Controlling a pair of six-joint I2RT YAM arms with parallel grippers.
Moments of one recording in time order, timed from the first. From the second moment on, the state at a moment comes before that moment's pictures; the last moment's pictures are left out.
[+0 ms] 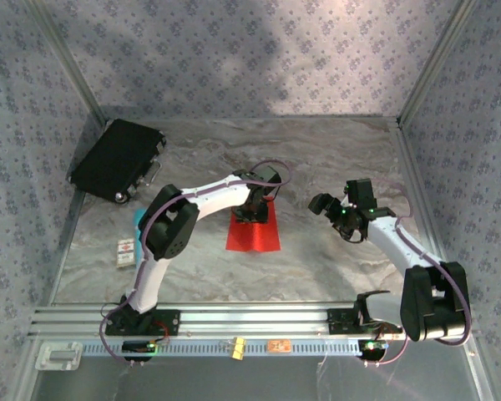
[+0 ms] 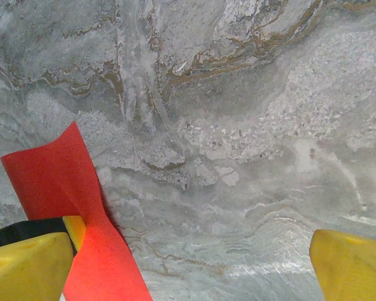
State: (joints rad) left arm -0.83 2.13 1.61 -0.88 -0.06 -0.73; right arm 0.14 1.24 0.66 -0.40 -0.30 0.74
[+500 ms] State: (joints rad) left arm -0.78 2.00 1.47 -0.63 0.20 -0.74; right arm 0.13 1.19 0.66 -0.42 -0.28 0.78
